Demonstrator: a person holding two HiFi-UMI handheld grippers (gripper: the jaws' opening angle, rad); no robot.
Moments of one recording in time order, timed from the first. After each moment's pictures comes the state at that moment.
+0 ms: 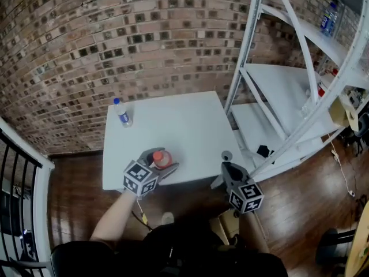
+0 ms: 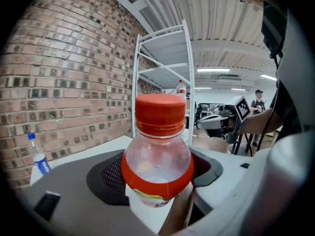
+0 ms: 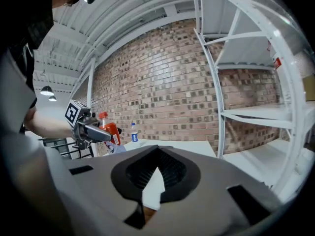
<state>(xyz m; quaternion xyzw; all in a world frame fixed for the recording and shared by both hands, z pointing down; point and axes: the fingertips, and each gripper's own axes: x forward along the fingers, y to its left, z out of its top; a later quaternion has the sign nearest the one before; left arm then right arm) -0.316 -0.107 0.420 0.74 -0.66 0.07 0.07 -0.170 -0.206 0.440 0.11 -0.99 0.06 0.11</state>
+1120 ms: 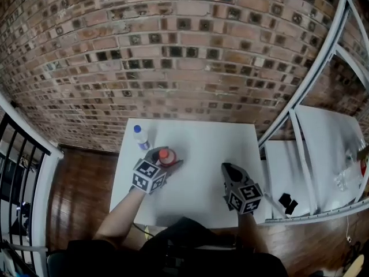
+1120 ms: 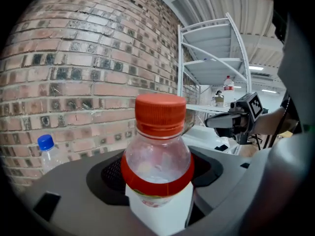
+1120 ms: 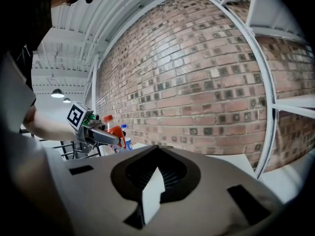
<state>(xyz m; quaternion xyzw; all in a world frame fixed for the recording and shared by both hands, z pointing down) -0.585 -0.192 0.463 0.63 -0.76 0.07 0.12 -0.453 -0.300 0.465 0.01 -0.99 0.06 0.14</state>
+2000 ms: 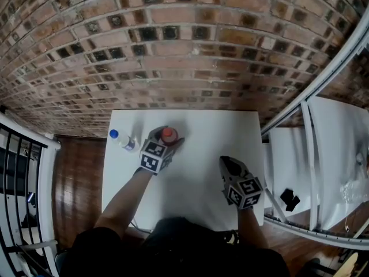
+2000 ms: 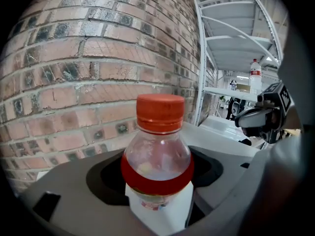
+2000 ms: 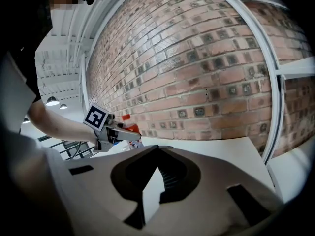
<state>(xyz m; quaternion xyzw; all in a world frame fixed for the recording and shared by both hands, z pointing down) -0.682 -0.318 0.553 0.59 -0.78 0.11 0.17 -0.504 -0.381 0.538 0.00 -0.97 0.12 0.19</state>
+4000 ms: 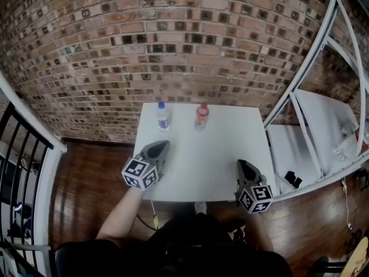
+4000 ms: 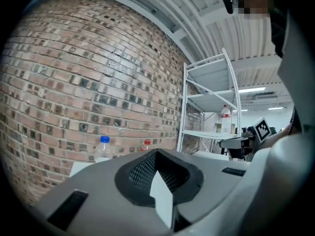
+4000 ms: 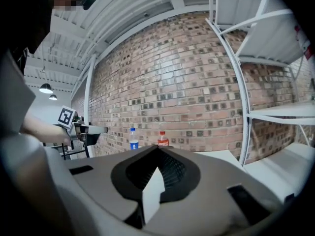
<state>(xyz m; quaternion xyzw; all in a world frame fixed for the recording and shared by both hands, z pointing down) -0.570 -0.016 0.414 0.60 -0.80 -0.07 0.03 -0.367 -0.192 0.442 0.10 -0.99 0.05 0.10</state>
